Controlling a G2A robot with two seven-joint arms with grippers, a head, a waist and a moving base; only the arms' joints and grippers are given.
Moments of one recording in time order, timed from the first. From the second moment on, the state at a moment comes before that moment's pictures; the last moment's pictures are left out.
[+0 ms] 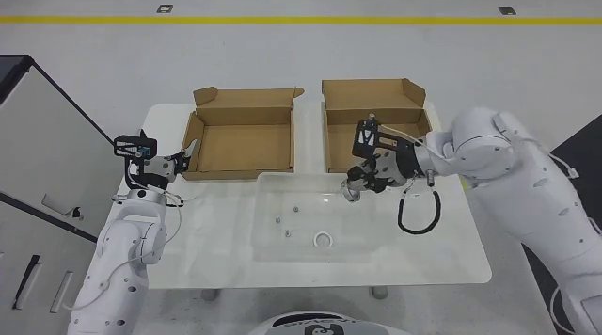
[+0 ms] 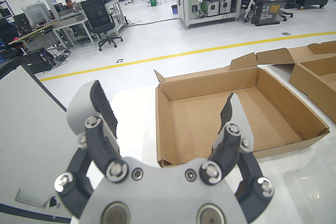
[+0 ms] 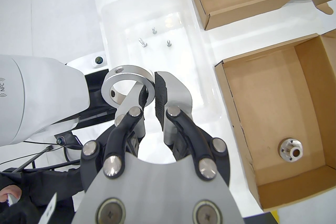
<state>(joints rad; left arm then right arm) 1.73 -1.15 -1.60 -1.80 1.33 0.00 0.00 -0.99 -0.83 1.01 -1.83 -0.19 -0.54 1.27</state>
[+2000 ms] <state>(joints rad) 1.73 -1.15 -1.60 -1.80 1.33 0.00 0.00 -0.96 -1.00 1.02 -1.69 1.46 -0.17 1.41</state>
